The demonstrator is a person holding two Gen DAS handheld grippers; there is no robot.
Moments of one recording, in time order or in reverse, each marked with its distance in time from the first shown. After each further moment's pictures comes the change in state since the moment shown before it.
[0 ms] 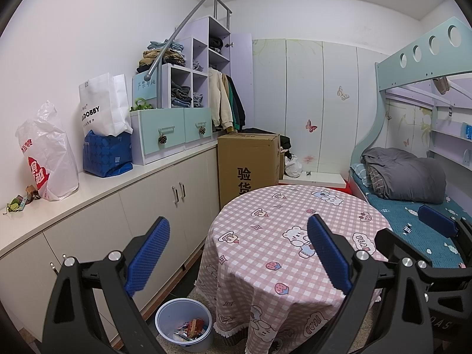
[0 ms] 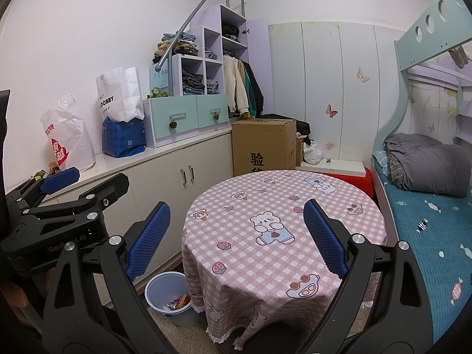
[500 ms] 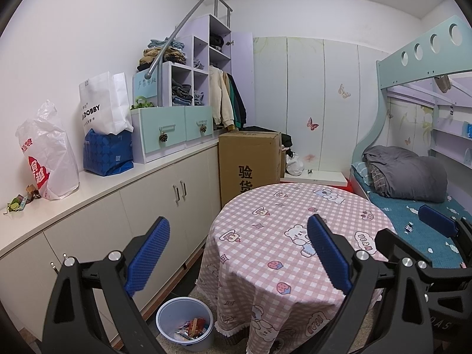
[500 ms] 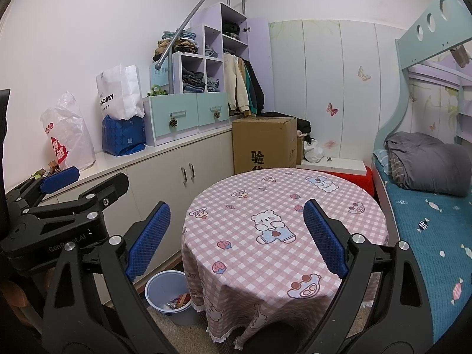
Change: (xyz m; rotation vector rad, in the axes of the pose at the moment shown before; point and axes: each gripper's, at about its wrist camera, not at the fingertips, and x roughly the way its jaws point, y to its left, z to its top) left arm 0.002 0.003 -0.002 0.000 0.007 0.003; right arm 0.000 0.000 -0.003 0.000 0.005 0.001
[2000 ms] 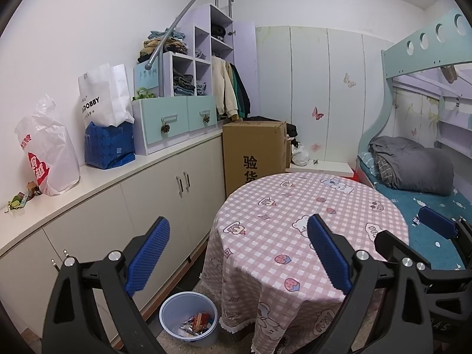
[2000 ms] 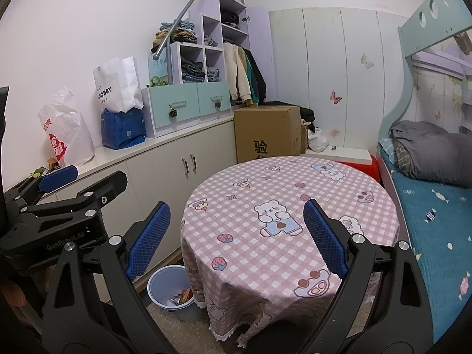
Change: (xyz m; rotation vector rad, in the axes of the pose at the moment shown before) left arm 0.028 0.008 -0.010 0.018 0.054 0.020; right arm 0.018 0.001 -0.014 0.020 0.041 0.009
